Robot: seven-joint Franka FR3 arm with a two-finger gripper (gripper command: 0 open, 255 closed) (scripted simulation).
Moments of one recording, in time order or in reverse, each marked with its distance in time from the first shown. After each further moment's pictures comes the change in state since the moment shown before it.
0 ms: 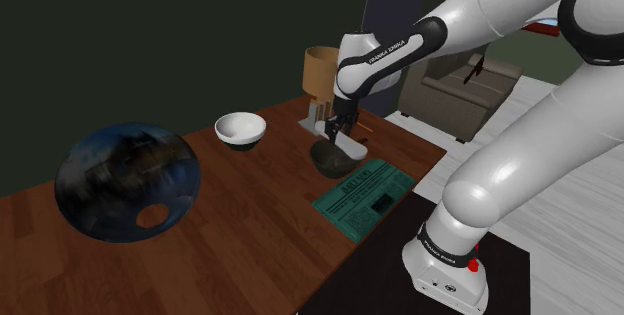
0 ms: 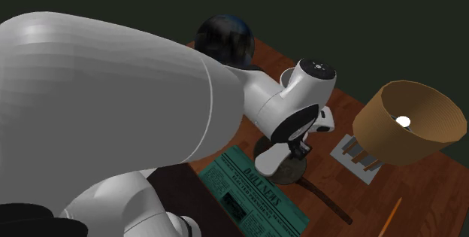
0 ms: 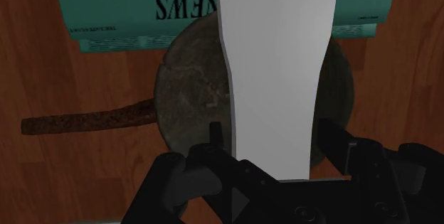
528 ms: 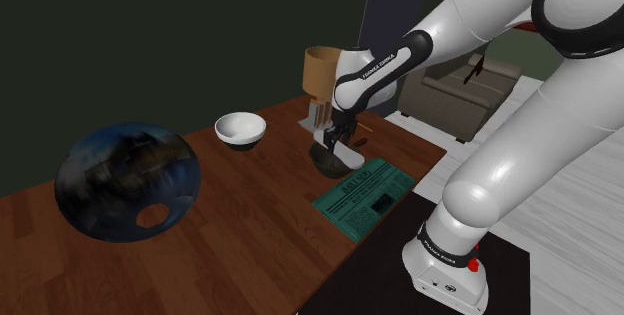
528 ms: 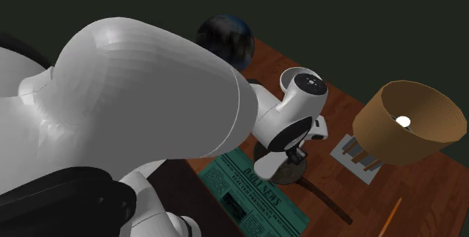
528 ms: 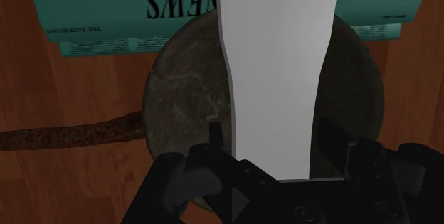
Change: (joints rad) arm -0.001 0.088 -0.002 -0.039 -0.002 0.126 0.001
